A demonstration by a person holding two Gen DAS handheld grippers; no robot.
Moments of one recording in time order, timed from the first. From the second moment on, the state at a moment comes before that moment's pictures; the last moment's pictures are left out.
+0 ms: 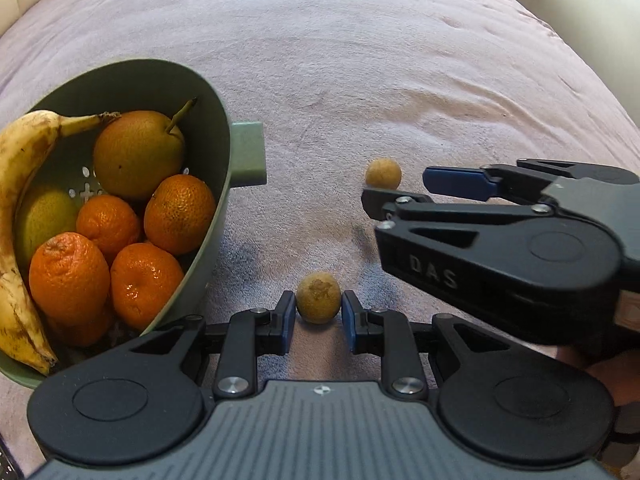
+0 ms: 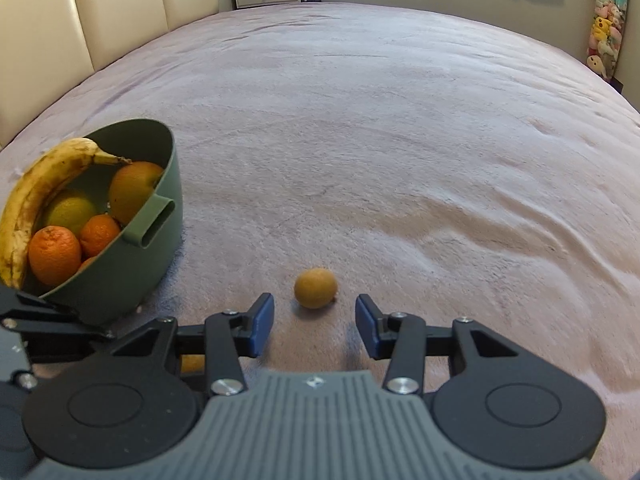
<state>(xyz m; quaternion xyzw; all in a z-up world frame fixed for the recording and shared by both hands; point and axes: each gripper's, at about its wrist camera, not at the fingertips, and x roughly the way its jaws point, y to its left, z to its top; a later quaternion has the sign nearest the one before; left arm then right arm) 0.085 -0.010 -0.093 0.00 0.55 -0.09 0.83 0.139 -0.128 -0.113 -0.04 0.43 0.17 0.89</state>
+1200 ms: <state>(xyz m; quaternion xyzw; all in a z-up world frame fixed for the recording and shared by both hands) 0.084 -0.008 -0.083 -0.01 0.55 -0.10 0.83 0.144 -0.115 -0.106 -0.07 0.42 0.16 0.89</state>
